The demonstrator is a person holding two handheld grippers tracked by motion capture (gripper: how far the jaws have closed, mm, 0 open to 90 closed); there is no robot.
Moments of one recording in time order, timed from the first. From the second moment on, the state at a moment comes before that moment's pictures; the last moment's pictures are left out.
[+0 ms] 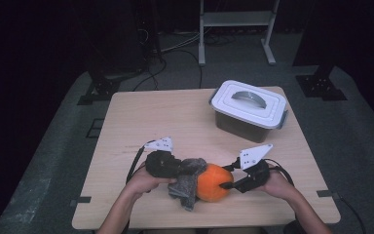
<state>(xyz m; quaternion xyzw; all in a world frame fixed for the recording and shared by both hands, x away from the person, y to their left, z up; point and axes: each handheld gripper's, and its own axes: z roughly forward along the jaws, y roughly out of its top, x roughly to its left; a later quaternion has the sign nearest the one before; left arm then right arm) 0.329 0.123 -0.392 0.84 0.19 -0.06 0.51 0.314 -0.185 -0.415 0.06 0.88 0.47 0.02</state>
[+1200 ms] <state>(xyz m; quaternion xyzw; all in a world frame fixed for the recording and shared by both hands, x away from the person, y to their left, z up) 0.331 0.102 -0.397 0.82 0.18 -0.08 0.53 0.310 -0.185 -0.407 0.11 0.89 0.45 0.02</state>
